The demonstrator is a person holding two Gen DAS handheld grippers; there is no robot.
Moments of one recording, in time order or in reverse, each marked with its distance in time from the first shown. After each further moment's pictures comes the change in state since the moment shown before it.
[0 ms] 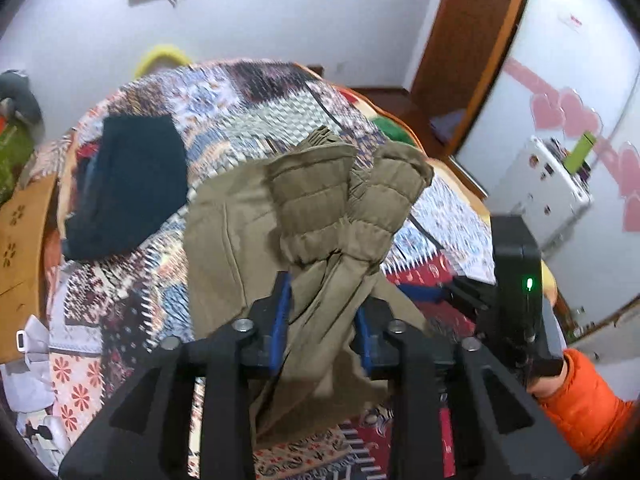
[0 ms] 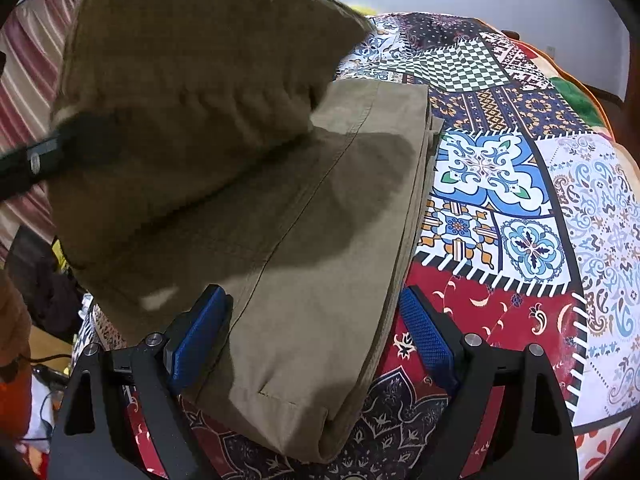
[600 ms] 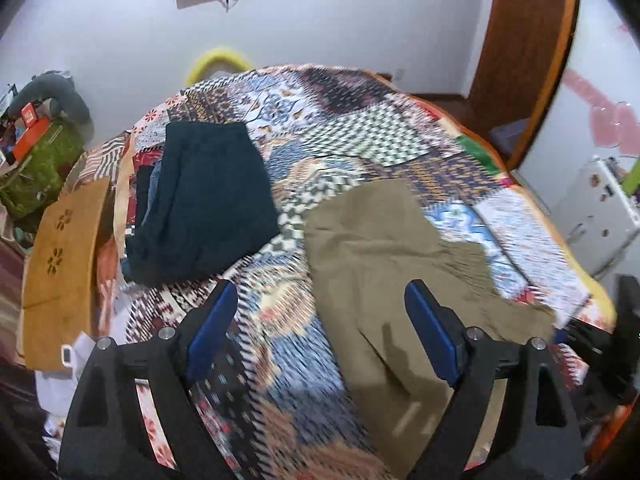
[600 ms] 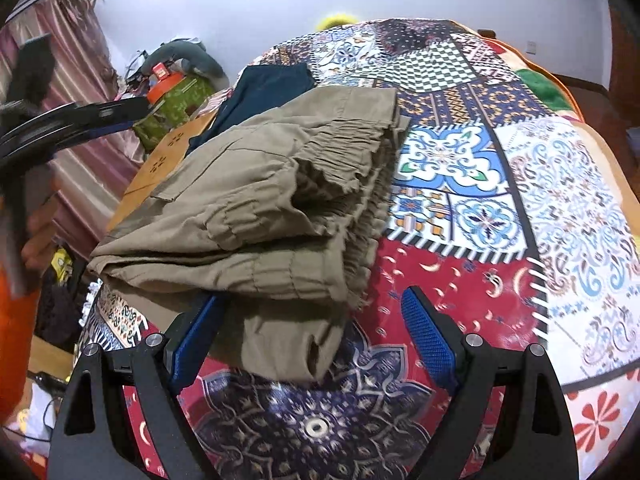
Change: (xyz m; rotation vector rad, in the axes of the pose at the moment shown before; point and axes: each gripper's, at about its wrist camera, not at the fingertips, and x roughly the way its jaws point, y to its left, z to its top) left arm 0.028 0.083 0.048 -0.049 -0.014 0.232; right arm -0.029 -0.021 -0.016 0.046 -0.036 -0.030
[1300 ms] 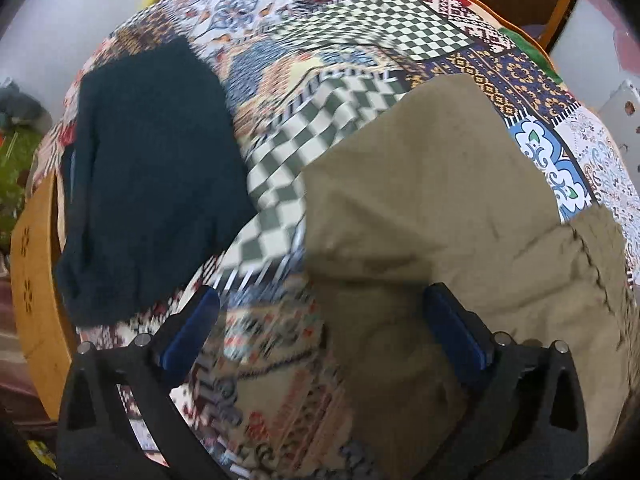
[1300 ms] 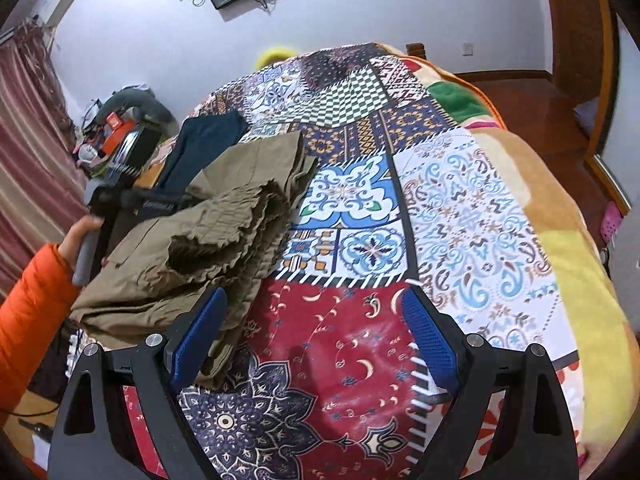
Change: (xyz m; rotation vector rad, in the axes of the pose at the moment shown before) left arm 0.167 0.009 0.013 0.138 0.328 -0.001; right arm -0.047 -0.058 0.013 0.132 -0.111 -0.130
